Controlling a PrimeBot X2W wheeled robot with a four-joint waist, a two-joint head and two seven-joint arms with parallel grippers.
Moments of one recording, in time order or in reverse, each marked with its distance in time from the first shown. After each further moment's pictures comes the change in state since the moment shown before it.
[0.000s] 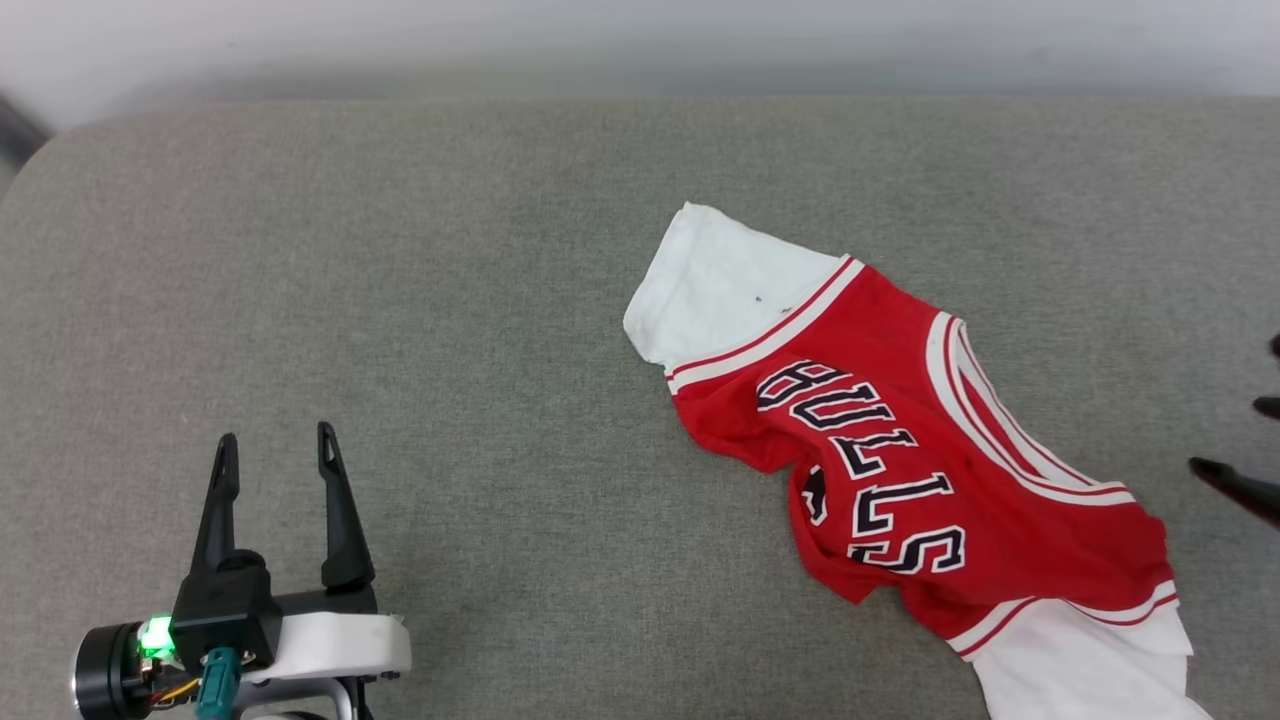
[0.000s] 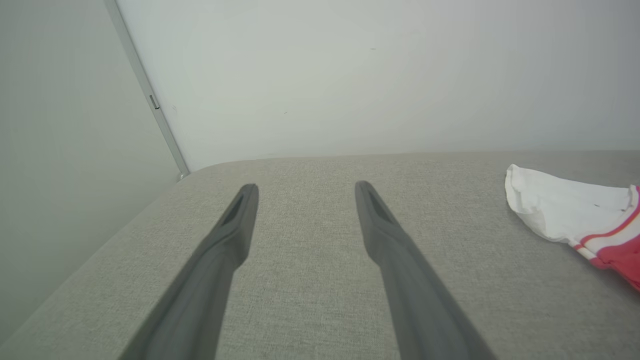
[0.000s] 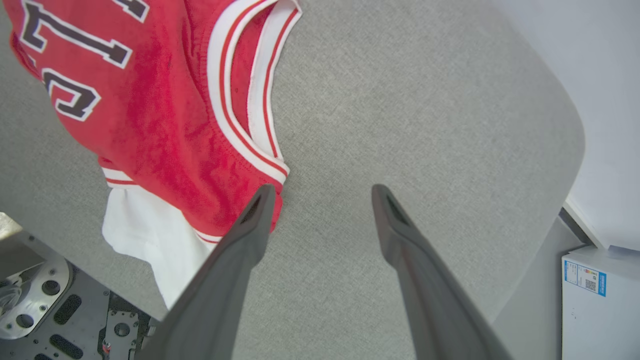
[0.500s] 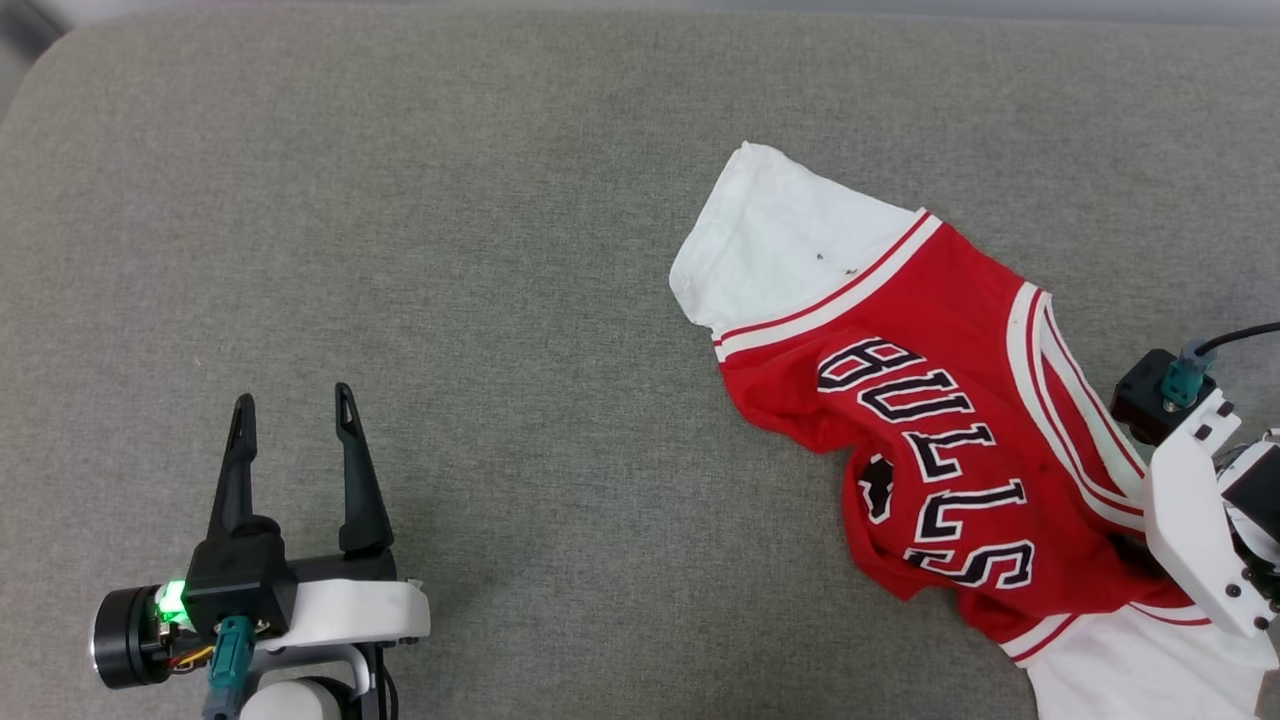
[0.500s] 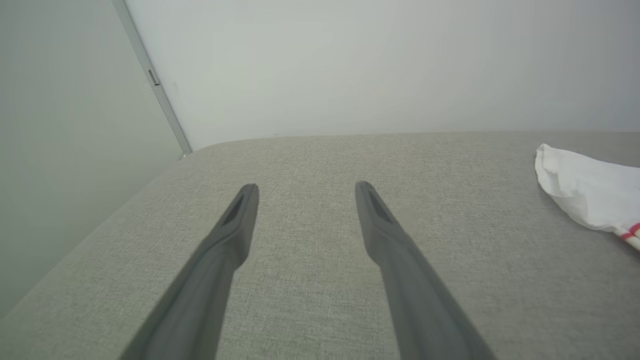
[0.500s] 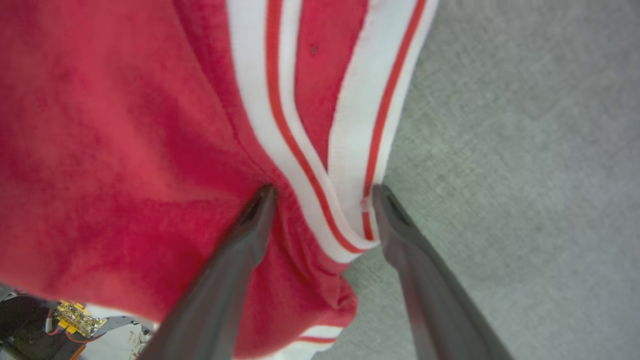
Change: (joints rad) left arm -0.068 -0.024 -0.018 0.002 0.006 -0.008 0.000; right arm -0.157 0.216 0.303 0.242 -0.061 0.000 0.140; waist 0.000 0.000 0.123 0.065
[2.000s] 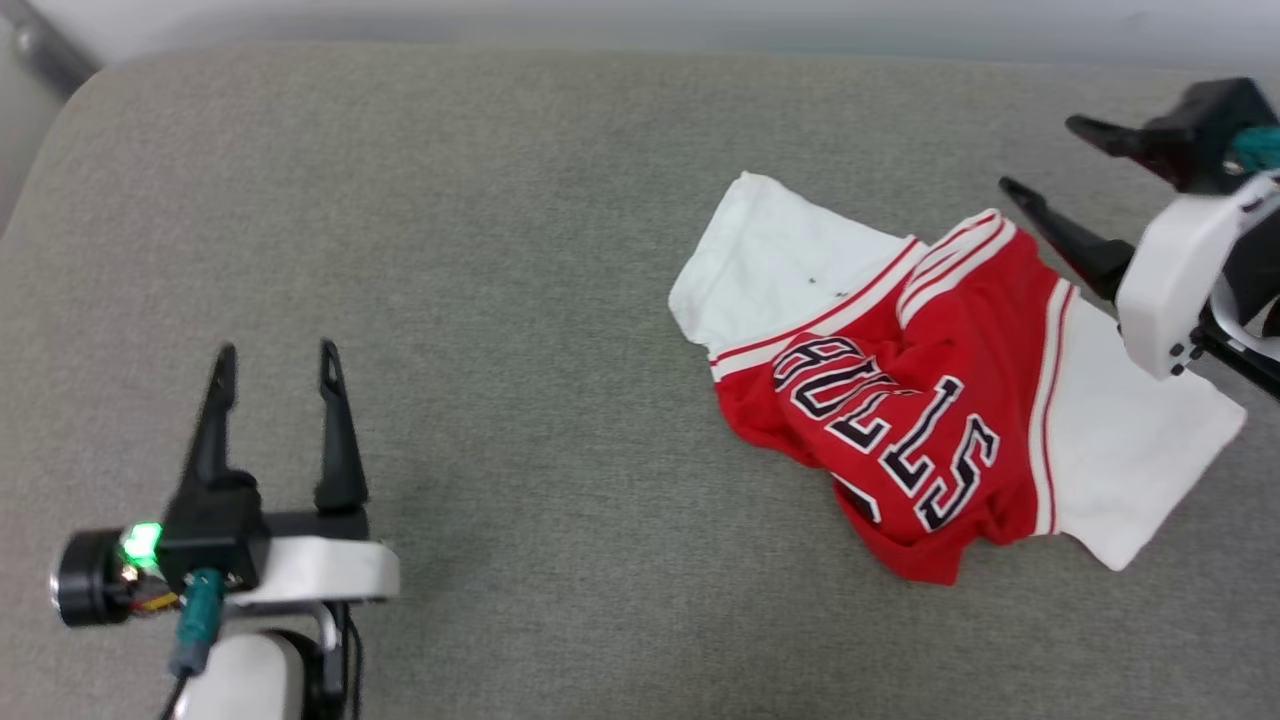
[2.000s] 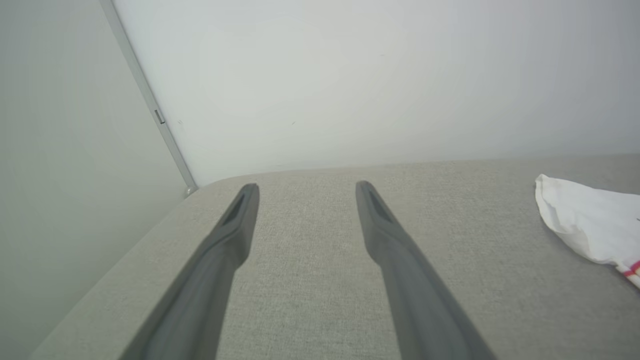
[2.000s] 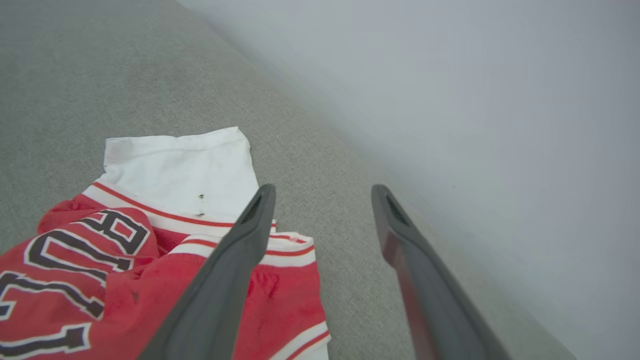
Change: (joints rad) left arm -0.058 0.028 0.022 0.034 0.015 -0.055 0.000; right arm -0.421 0.195 0.173 0.342 -0.061 0.000 -0.766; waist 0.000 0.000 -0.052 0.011
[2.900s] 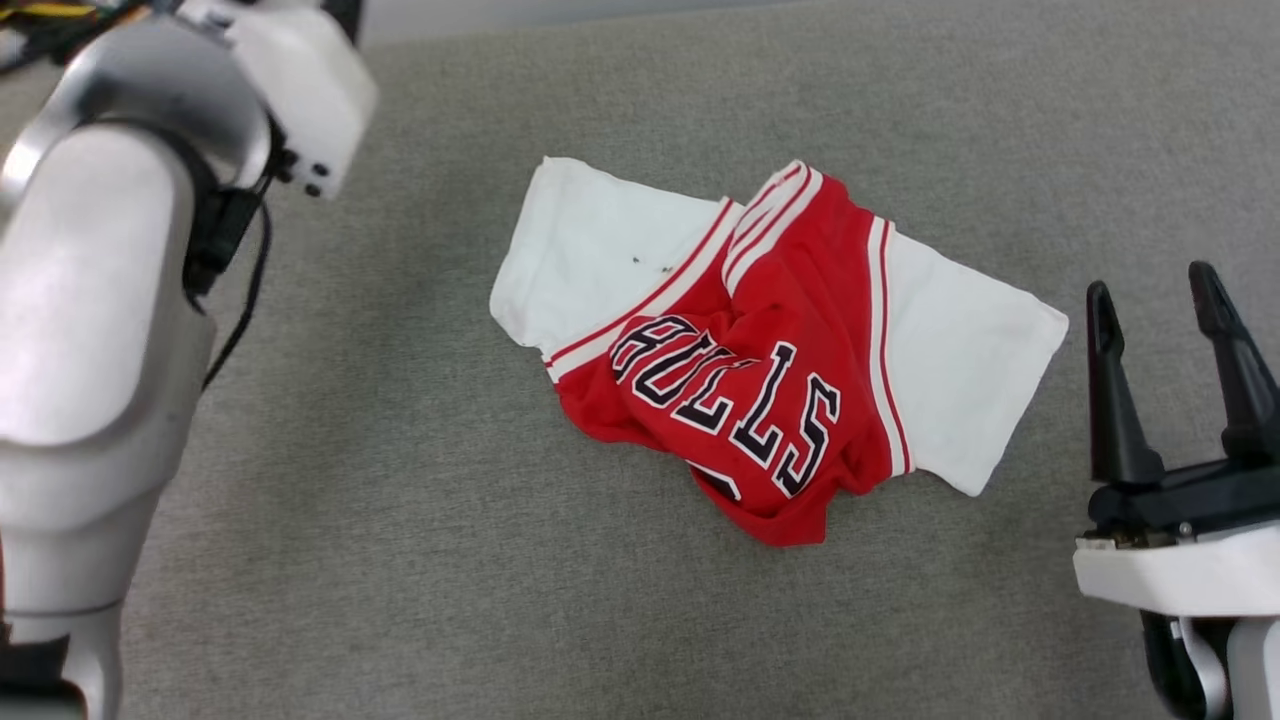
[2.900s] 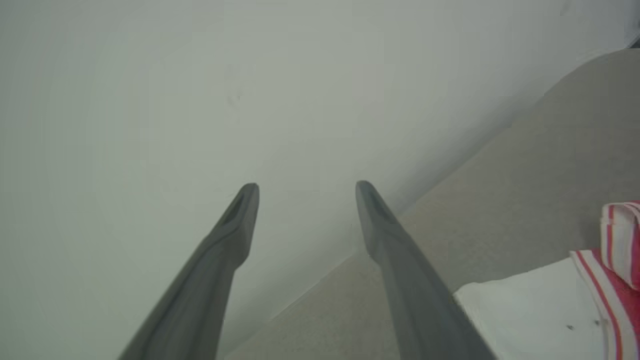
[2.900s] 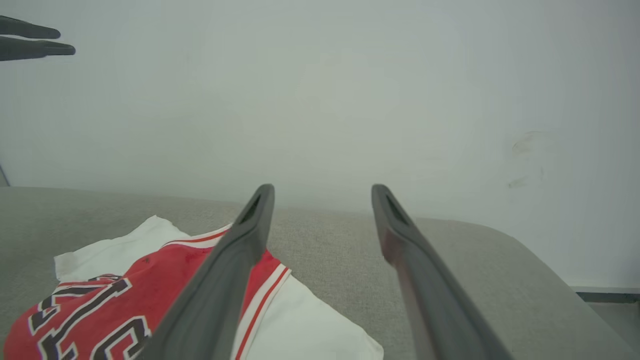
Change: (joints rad) left arm -0.854 0.340 -0.333 0.222 -0.090 -0.253 0.532; right arm 0.909 0.596 -1.067 -0.532 -0.609 0.000 -0.342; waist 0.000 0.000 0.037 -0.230
